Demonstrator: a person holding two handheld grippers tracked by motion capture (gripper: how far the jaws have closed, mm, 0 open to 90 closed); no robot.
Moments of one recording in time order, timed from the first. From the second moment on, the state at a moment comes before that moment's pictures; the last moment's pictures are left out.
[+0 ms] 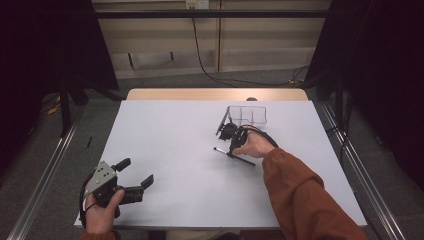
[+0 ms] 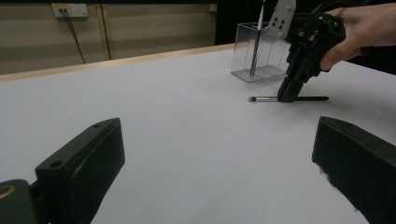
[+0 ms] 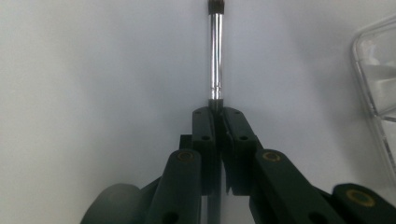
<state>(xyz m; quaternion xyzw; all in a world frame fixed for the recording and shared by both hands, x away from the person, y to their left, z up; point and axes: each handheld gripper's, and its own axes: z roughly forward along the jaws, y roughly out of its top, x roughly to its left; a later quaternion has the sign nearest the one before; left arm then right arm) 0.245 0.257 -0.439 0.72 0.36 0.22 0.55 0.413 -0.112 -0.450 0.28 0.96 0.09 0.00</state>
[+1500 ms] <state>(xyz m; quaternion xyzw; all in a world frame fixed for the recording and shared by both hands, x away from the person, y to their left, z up) 0.242 0.259 -0.438 0.72 0.36 0.23 0.55 0.393 -0.155 -0.416 0.32 0.91 0.26 0.00</state>
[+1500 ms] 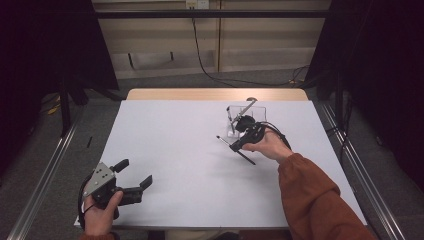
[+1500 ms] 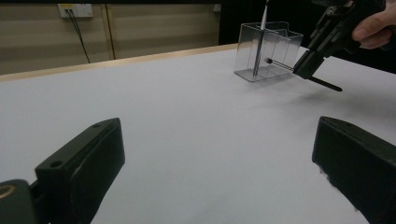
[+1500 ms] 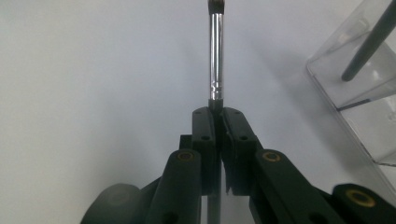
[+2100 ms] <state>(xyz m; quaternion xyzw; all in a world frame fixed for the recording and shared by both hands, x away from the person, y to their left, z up) 0.243 0.258 -0.438 0.72 0.36 0.23 0.55 0.376 -0.178 -0.412 0.34 0.88 0.33 0.02</state>
